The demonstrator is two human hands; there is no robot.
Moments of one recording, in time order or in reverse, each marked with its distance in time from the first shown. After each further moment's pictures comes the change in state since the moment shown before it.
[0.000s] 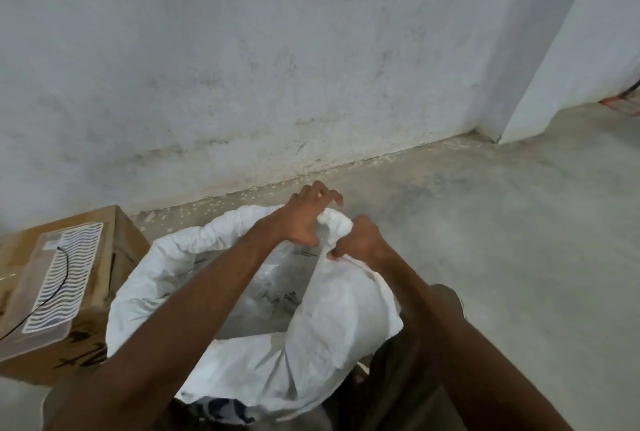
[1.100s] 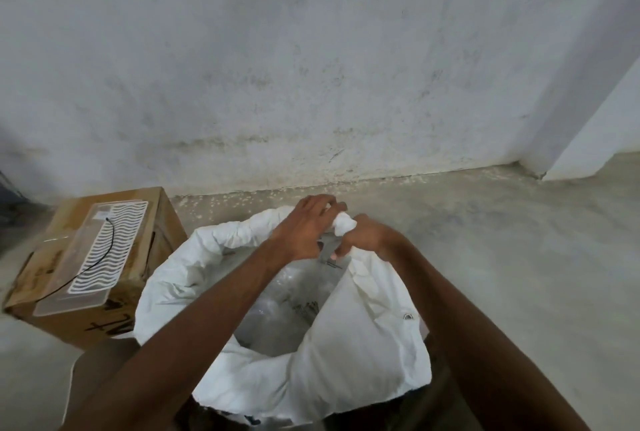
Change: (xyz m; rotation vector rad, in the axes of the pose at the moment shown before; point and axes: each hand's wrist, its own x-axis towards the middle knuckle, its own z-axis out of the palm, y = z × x) left_hand -0.053 -0.041 0.020 0.157 0.373 -0.030; right_hand 0.039 -0.061 0.015 -0.151 -0.274 0.092
